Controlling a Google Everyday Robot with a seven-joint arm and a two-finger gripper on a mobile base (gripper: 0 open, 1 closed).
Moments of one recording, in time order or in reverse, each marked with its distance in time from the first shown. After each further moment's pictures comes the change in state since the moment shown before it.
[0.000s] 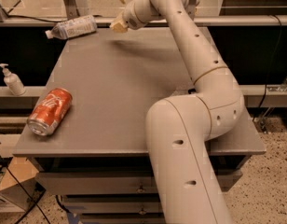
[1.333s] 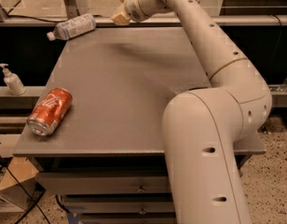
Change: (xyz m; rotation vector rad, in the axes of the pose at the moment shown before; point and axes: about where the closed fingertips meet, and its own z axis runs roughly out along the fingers) arm -0.026 0.001 -0.039 0.043 -0.036 -0.032
